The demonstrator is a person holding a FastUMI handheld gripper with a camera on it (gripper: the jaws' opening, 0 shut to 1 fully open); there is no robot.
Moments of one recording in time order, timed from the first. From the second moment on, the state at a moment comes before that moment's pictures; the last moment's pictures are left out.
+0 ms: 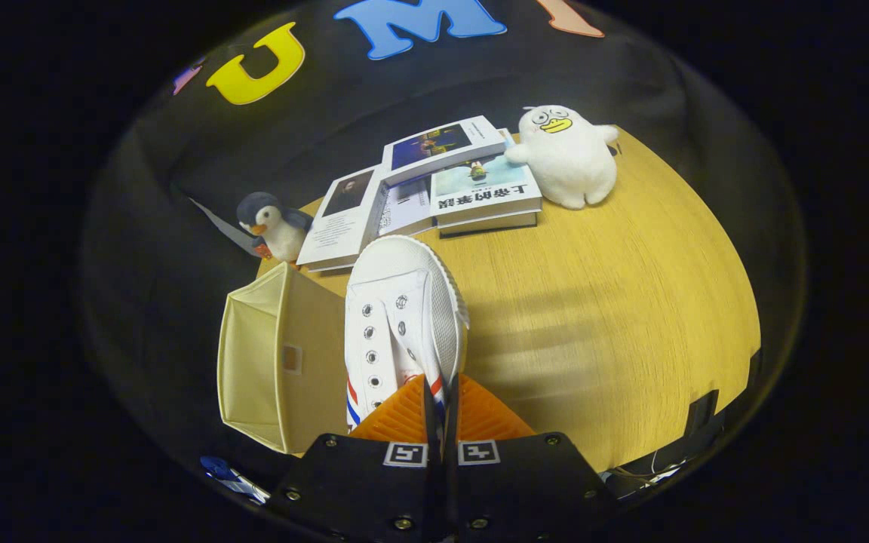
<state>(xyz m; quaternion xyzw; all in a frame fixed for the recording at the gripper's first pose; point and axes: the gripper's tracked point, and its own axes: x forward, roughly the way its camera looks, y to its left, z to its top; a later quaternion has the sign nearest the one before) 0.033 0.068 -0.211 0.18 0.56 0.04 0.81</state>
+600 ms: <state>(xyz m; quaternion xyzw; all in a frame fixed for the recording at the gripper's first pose) 0.065 0.177 -0.173 0.18 0.54 0.10 0.81</state>
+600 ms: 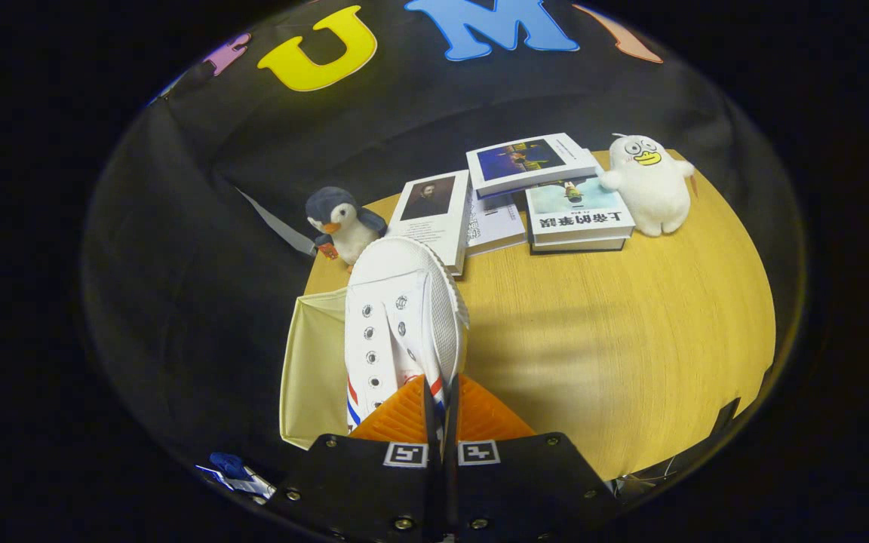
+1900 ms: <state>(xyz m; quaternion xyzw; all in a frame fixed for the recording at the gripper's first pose) 0.075 0.289 -0.214 0.13 0.56 0.12 0.81</state>
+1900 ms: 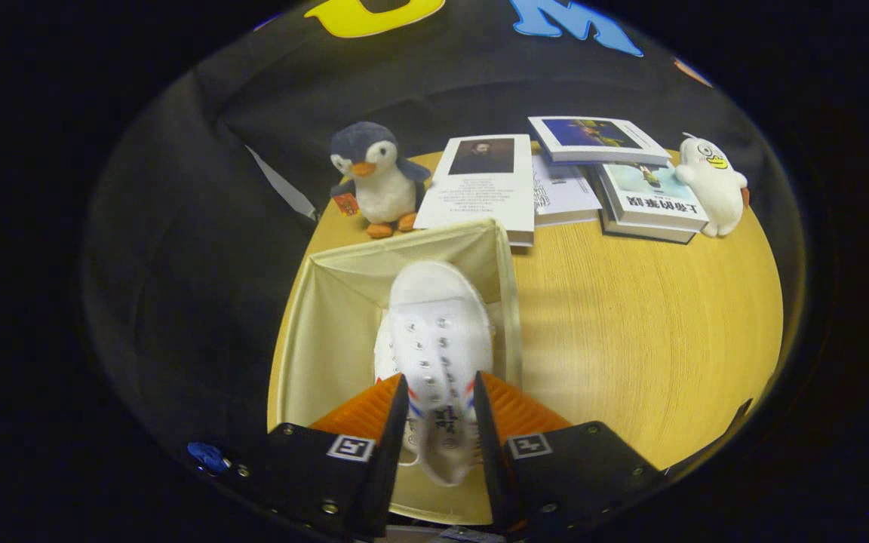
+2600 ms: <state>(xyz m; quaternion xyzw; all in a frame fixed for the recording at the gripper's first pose) 0.068 0.181 -0.086 0.10 0.40 0.12 0.91</state>
